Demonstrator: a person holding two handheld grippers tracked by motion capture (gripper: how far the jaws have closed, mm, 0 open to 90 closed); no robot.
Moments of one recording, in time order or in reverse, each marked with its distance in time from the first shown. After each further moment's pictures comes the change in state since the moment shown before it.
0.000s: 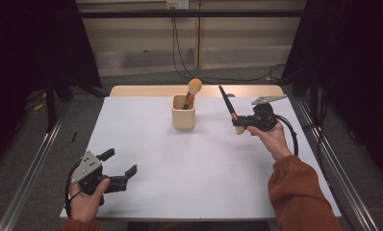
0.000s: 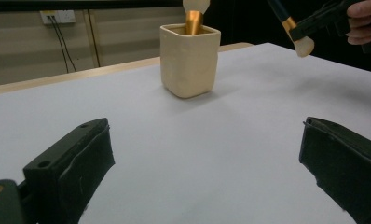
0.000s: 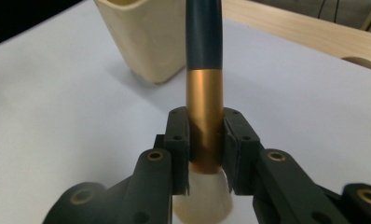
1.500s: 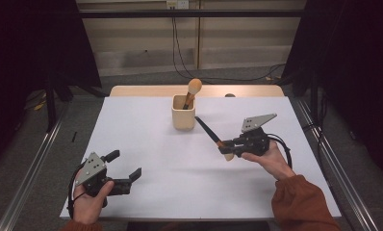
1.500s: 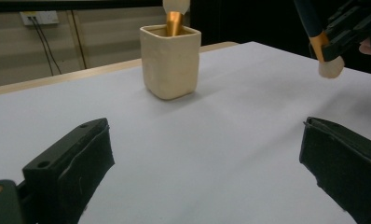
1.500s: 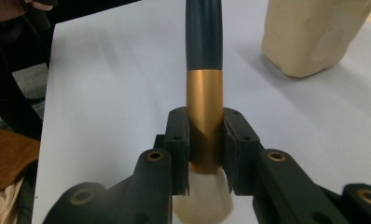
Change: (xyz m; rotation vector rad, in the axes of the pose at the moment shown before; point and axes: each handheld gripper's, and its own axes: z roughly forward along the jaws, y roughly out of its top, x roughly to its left) left arm -0.013 0.004 0.002 -0.002 -0.063 0.008; right arm 0.075 -0.021 -0.011 0.050 0.311 -0.256
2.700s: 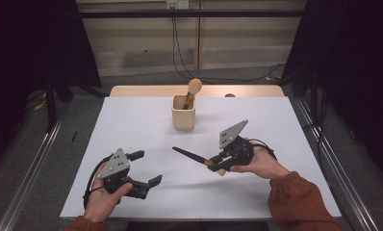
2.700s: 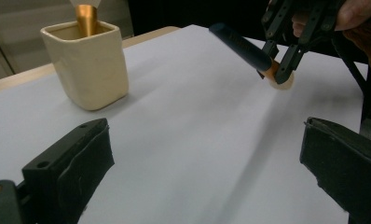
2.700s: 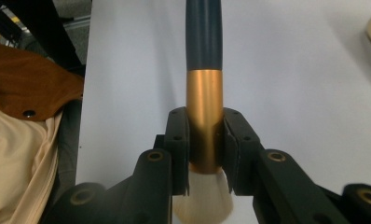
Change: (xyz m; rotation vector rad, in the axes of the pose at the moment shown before) left arm -0.031 0.024 0.032 0.090 -0.215 0.096; right arm 0.038 0.023 0.031 0.262 0.144 -0.187
